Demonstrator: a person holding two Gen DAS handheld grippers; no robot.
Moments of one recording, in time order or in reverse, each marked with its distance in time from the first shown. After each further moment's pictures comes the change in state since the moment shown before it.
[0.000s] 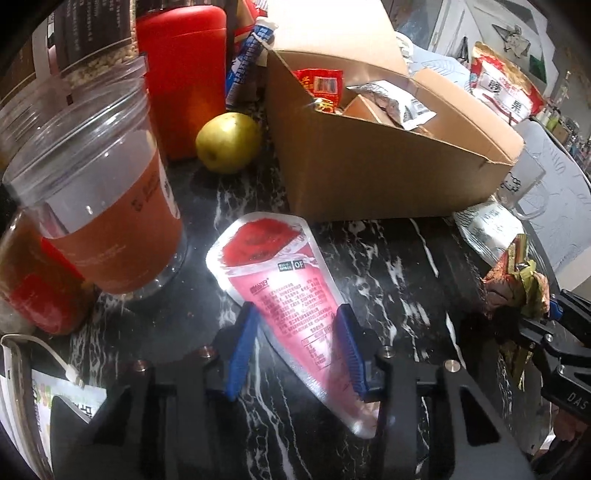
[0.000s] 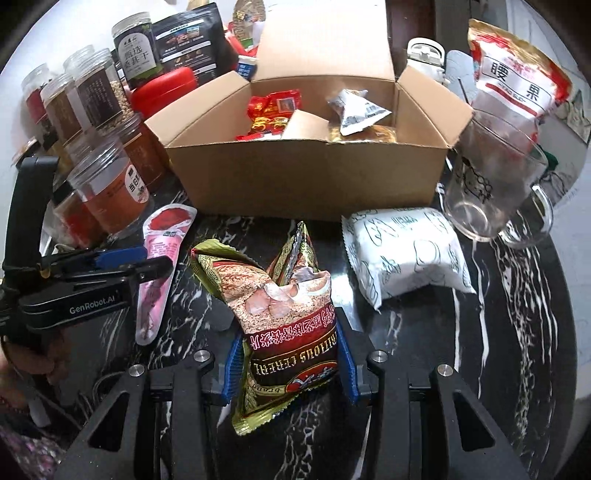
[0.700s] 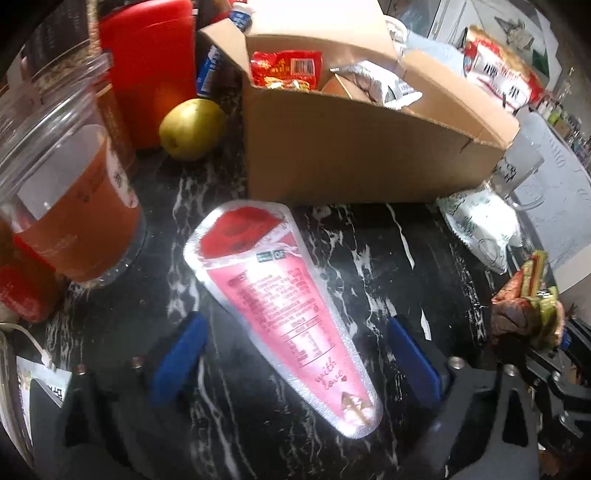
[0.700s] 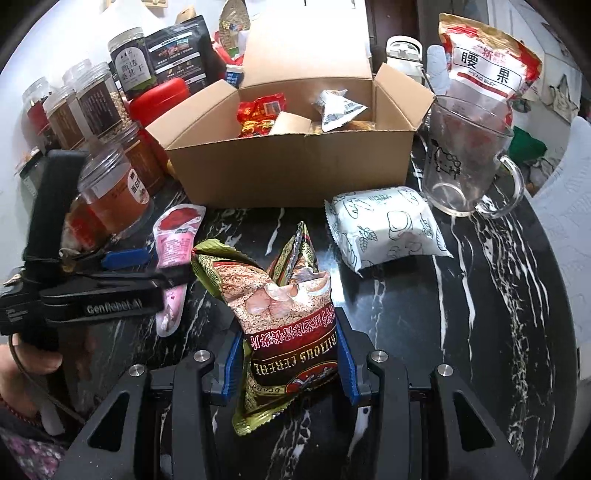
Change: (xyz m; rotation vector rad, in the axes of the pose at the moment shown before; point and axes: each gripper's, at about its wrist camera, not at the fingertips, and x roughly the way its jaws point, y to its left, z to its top) left arm 0.013 -0.031 0.003 -0.003 0.059 0.031; right arm -0.021 -0.006 -0.019 0.056 -0.021 -0.012
